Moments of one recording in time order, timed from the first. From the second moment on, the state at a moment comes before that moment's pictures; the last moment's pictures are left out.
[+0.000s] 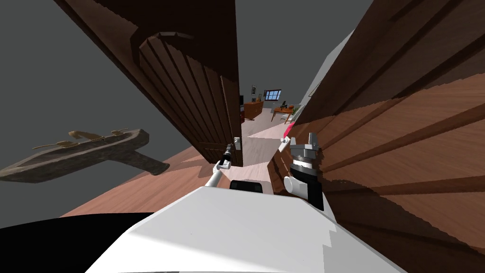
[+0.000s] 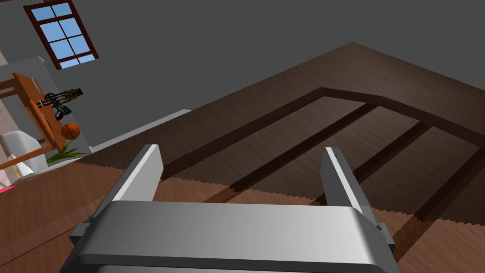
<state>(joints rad) -0.13 0.06 -0.05 -1.14 0.13 -0.35 -0.12</state>
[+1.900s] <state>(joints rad) -0.13 0.03 -0.04 -1.12 0.14 -0.34 -0.13</state>
